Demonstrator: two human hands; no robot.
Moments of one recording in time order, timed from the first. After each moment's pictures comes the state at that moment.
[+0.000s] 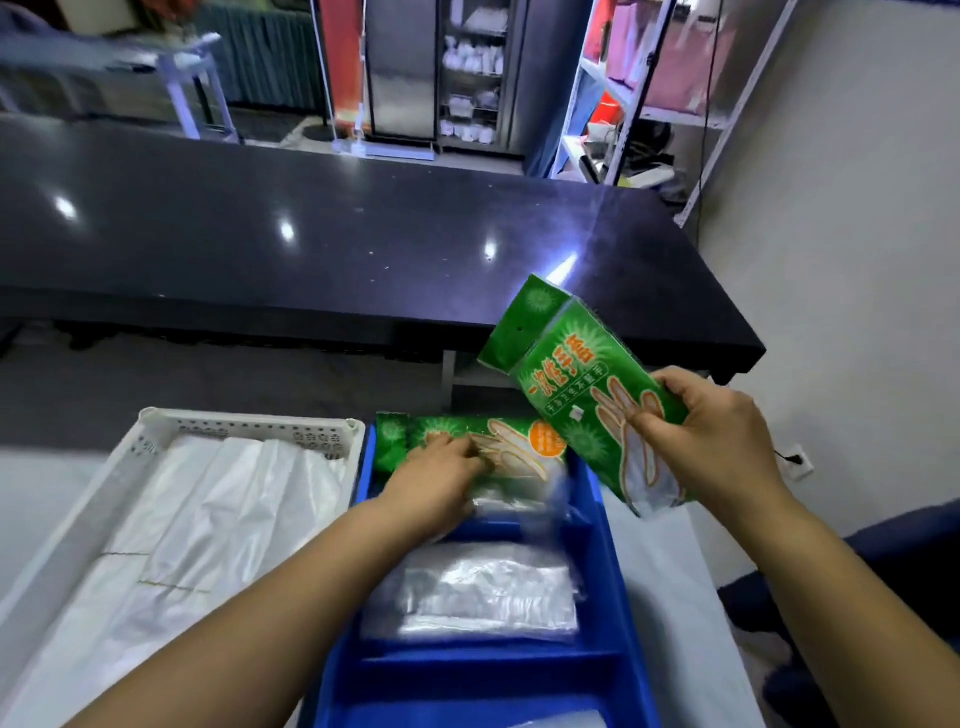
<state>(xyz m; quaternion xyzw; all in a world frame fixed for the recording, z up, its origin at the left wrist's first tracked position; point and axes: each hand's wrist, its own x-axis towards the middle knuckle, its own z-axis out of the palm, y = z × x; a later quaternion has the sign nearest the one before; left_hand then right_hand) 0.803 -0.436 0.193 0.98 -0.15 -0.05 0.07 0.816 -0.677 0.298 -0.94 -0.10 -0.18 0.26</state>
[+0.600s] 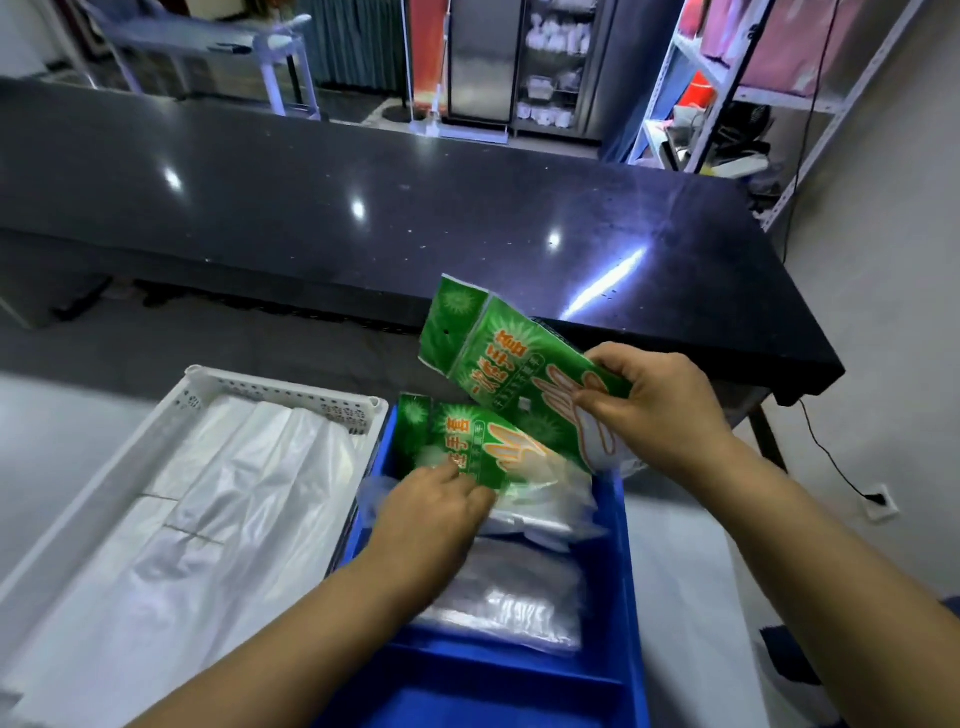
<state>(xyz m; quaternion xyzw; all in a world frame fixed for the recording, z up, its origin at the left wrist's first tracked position) 0.750 -0.458 0.211 0.98 -0.15 0.11 0.02 0.871 -0.643 0.291 -0.92 -0.28 -0.07 0.28</state>
